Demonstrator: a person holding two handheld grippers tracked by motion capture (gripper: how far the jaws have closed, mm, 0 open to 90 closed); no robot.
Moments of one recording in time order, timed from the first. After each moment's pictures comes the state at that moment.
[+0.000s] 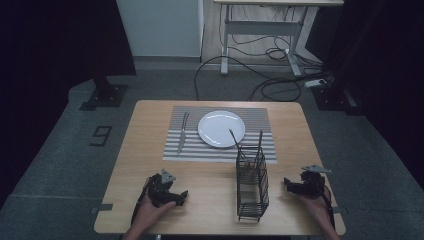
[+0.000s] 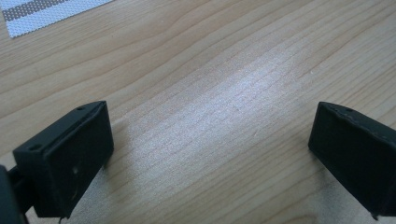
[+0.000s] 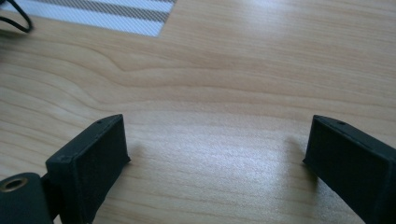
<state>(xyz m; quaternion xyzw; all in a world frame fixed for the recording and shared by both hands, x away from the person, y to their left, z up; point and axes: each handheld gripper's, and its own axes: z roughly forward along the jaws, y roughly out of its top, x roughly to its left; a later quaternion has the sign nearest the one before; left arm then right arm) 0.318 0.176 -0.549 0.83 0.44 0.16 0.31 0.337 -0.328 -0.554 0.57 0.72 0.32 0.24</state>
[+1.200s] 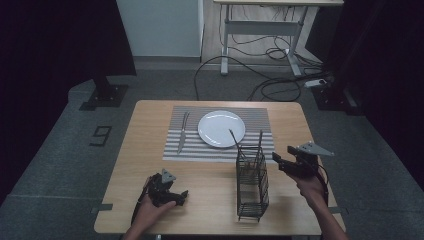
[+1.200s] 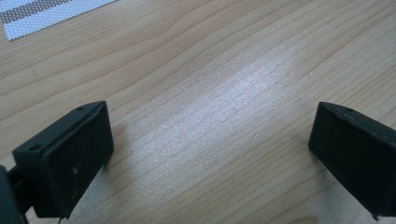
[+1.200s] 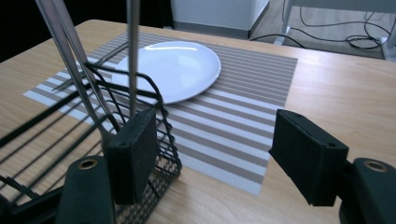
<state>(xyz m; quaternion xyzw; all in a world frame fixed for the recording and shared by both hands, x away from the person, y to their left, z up) 0.319 0.175 -0.549 0.83 0.43 0.16 0.31 0.342 -0.273 -0.445 0.47 0.70 0.46 0.26</state>
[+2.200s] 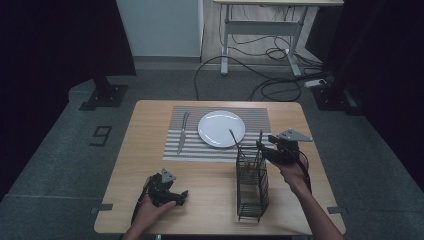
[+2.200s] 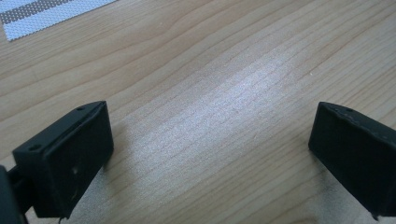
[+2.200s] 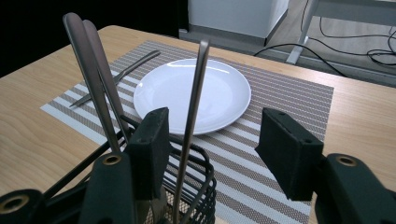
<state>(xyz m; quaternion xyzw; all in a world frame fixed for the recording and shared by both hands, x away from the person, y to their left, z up) 0.319 0.175 -0.549 0.83 0.43 0.16 0.31 0.375 -0.226 -0.429 0.44 0.72 0.47 0.25</state>
